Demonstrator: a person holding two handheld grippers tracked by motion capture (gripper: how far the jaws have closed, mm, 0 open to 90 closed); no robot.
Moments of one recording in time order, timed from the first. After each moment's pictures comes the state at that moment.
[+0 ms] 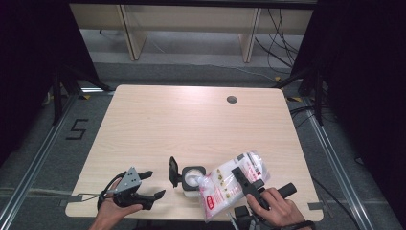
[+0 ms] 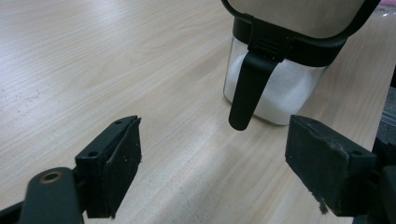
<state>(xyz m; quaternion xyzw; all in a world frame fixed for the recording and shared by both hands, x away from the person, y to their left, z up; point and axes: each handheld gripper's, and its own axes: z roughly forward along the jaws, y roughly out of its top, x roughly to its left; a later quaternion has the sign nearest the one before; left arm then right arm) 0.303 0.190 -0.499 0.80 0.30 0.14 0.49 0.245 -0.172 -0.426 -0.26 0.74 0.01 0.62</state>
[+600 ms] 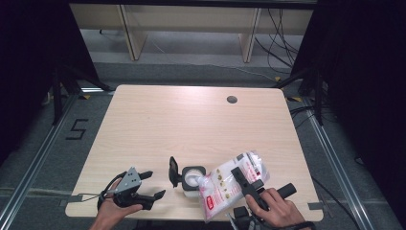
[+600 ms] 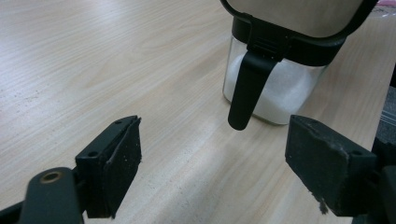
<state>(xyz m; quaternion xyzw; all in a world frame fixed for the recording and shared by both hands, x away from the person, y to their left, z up) 0.304 0.190 -0.499 0.81 0.30 0.15 0.49 0.243 -0.170 -0.426 -0.26 0.74 0.00 0.62</state>
